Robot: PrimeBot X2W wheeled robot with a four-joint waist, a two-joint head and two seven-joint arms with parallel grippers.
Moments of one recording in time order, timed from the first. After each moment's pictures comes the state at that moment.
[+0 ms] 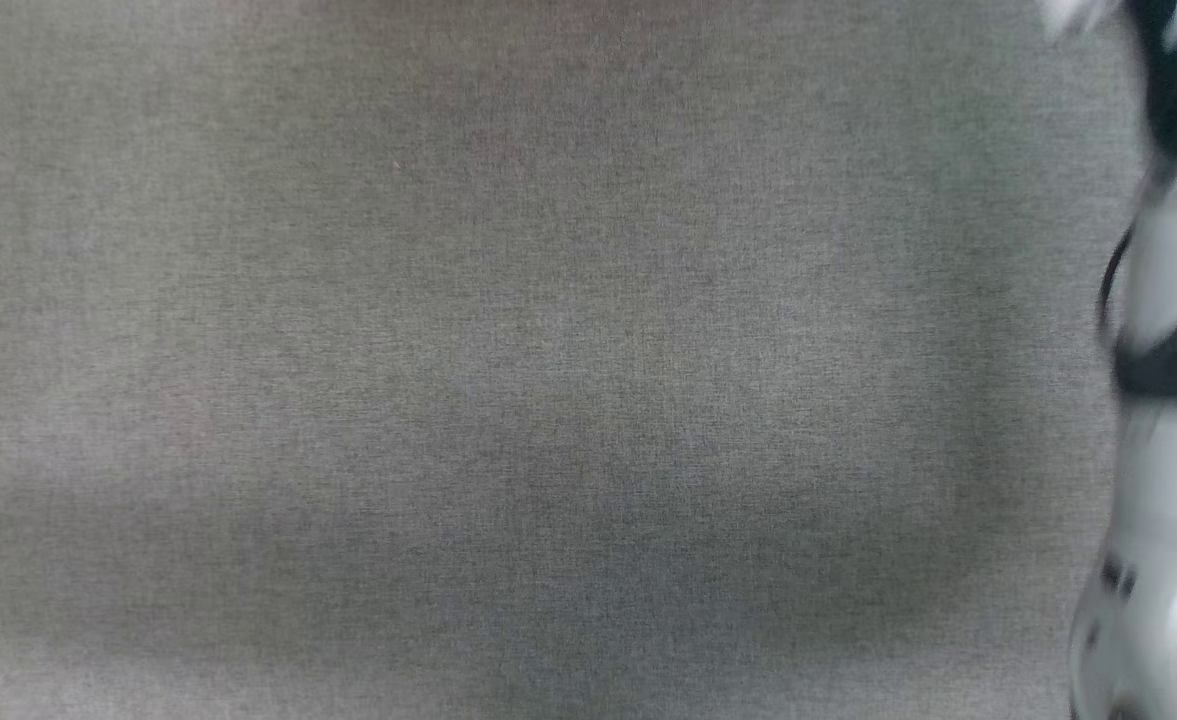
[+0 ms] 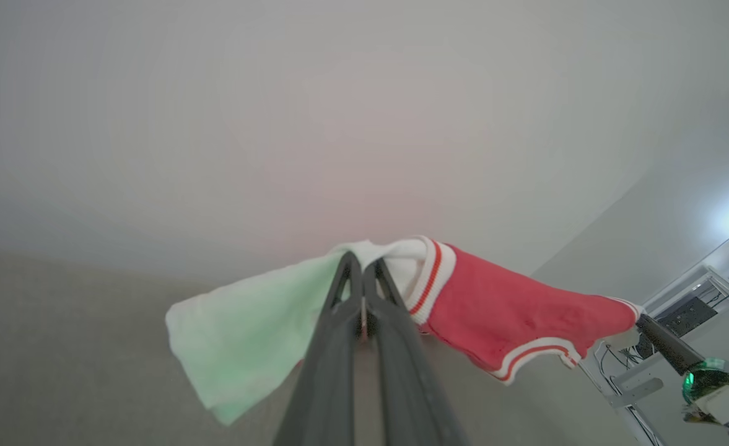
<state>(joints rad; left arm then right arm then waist) -1.02 0.96 -0.71 0.21 -1.61 -0.13 -0.24 -1.05 -0.05 -0.10 0.28 0.05 0.13 0.26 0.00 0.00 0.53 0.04</state>
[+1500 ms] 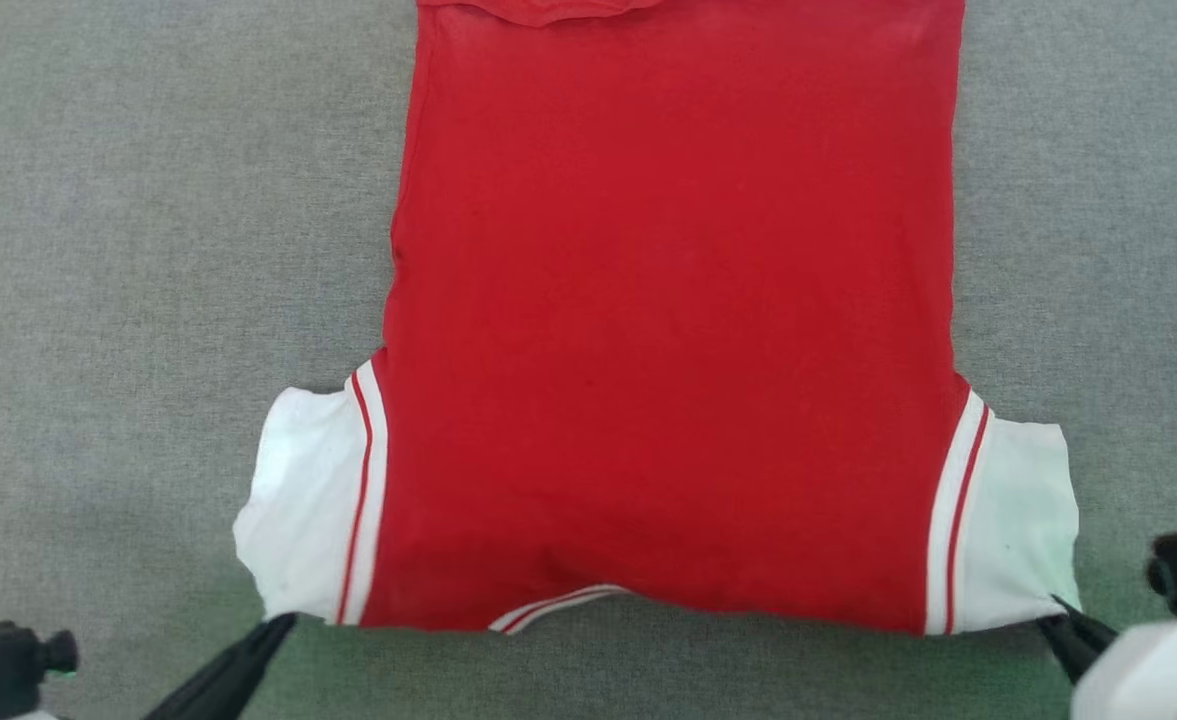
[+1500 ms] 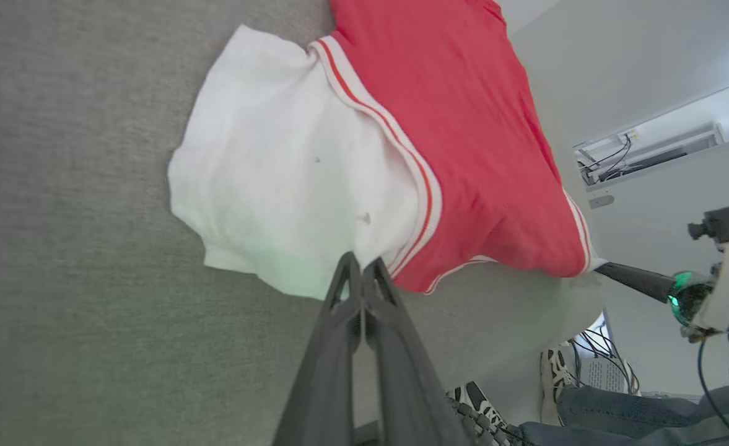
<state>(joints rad) 0.11 1.06 -0.61 -0.28 -1.41 -0.13 -0.26 0.26 -0.11 -0.14 -0.62 0.29 0.13 0.99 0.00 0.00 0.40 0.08</state>
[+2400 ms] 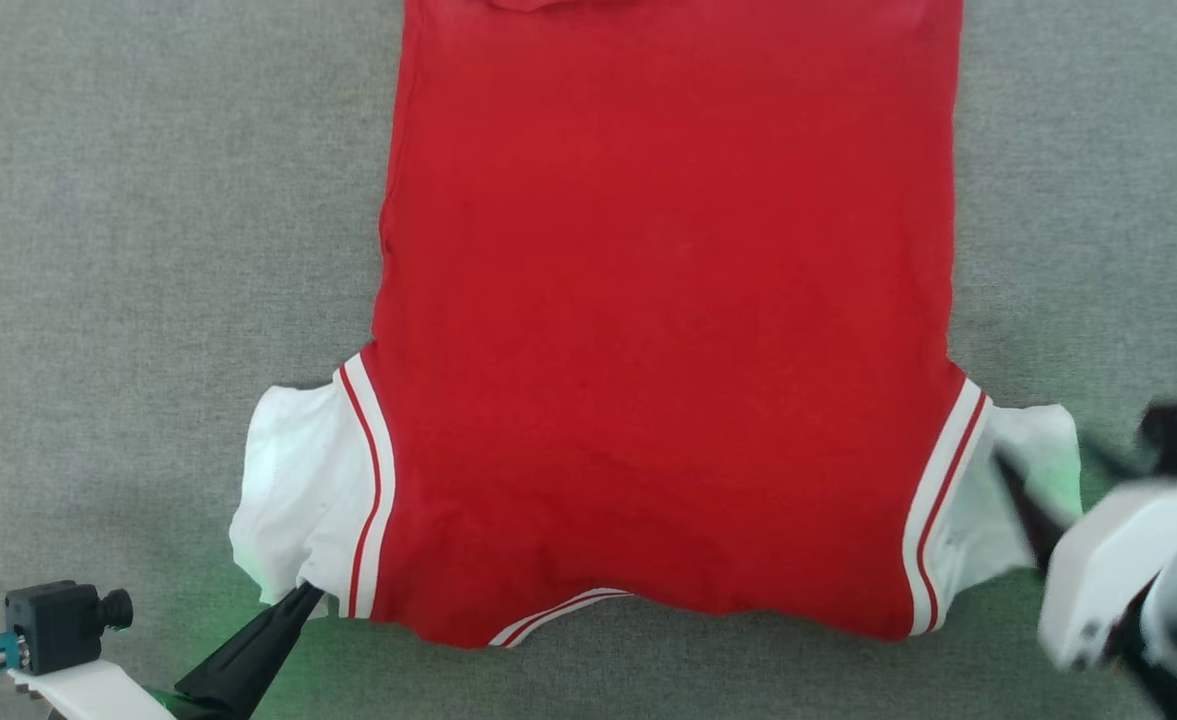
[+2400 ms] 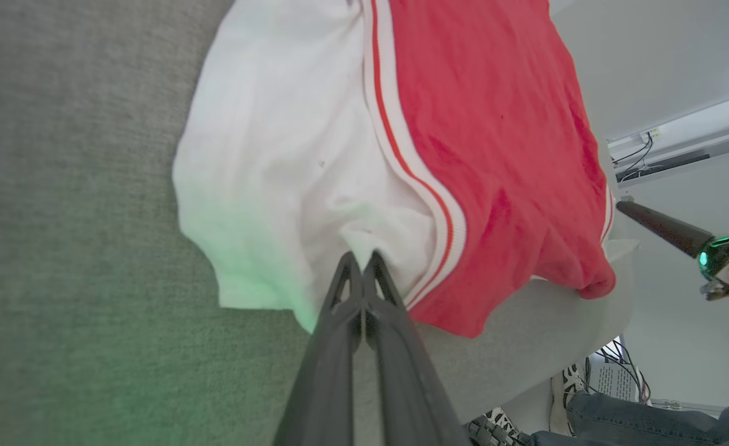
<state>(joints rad) -0.10 0.96 -0.78 -0.10 -1.42 -0.13 -0.26 0.00 -0.12 -0.11 -0.40 0.20 0.13 0.81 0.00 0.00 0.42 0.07</state>
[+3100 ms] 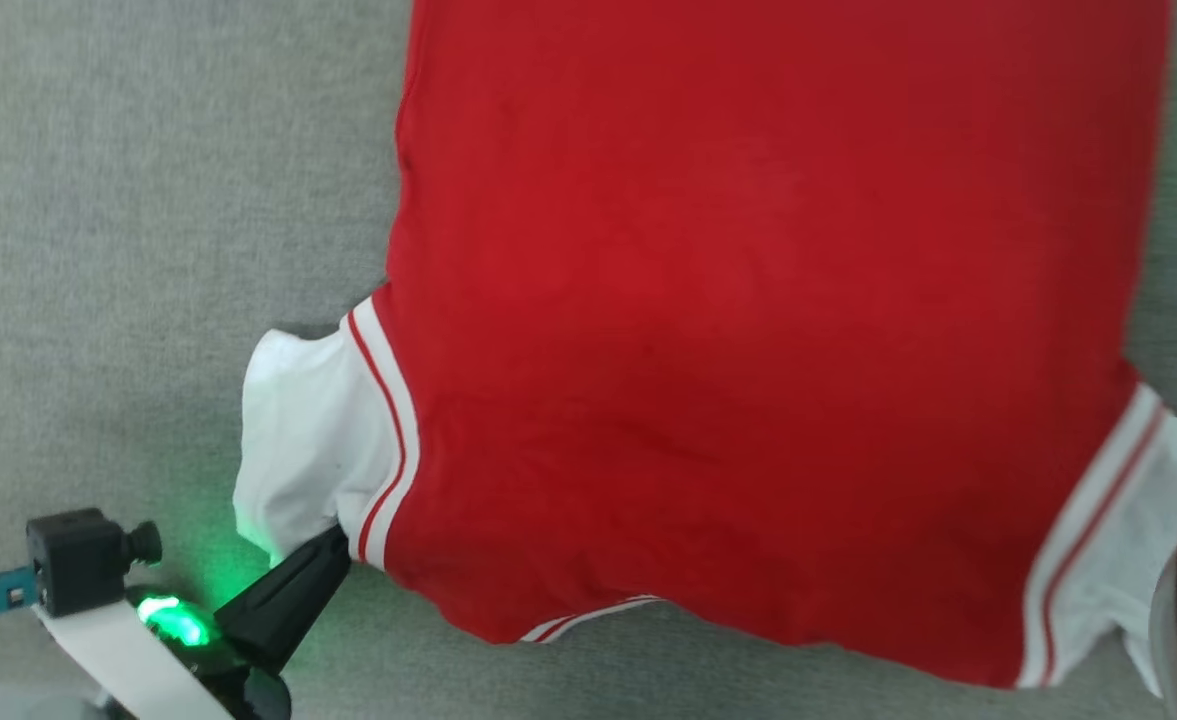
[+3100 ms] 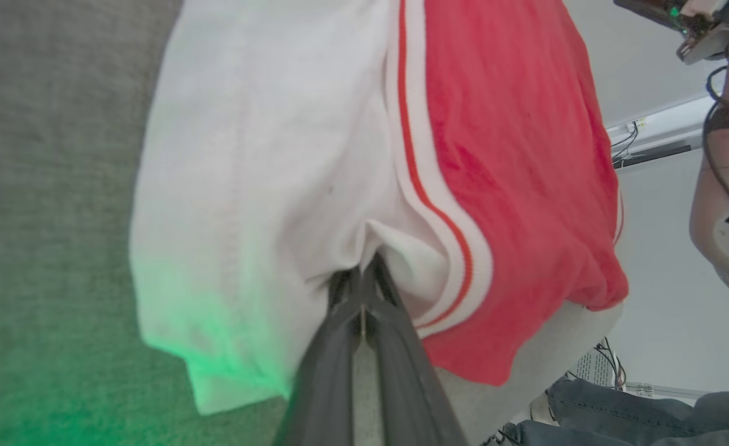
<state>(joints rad) -0.22 0.97 -0.81 -0.20 -1.37 -0.13 -0.26 -1.02 -0.15 -0.12 0.05 -0.11 0.13 1.04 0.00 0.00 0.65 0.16</state>
